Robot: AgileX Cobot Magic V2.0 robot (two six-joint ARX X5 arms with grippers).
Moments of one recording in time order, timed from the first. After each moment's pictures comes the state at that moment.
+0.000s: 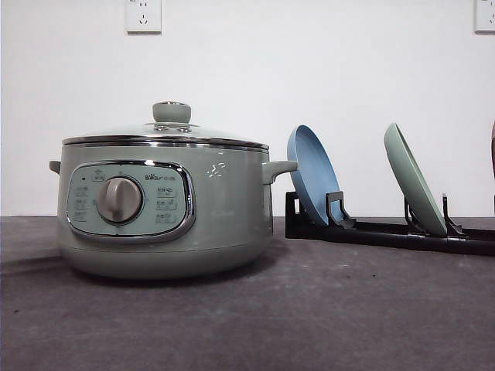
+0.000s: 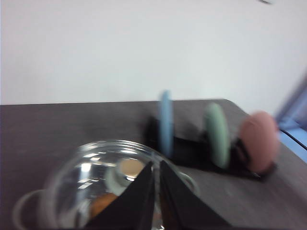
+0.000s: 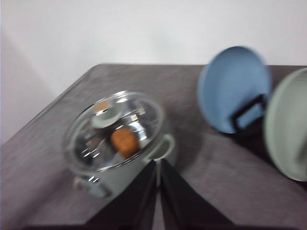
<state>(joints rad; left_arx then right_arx) -0.22 0.79 1.10 -0.47 0.36 -0.20 0.08 0.72 1.07 -0.68 -0.58 0.15</state>
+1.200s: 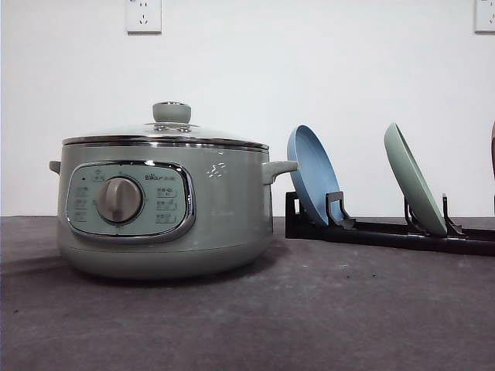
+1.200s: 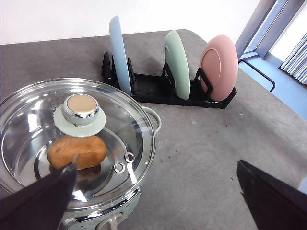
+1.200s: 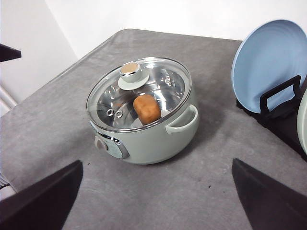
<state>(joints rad) -0.29 0.81 1.10 -0.68 0.48 -0.08 0.13 0.67 1.07 -0.82 -0.60 0.05</state>
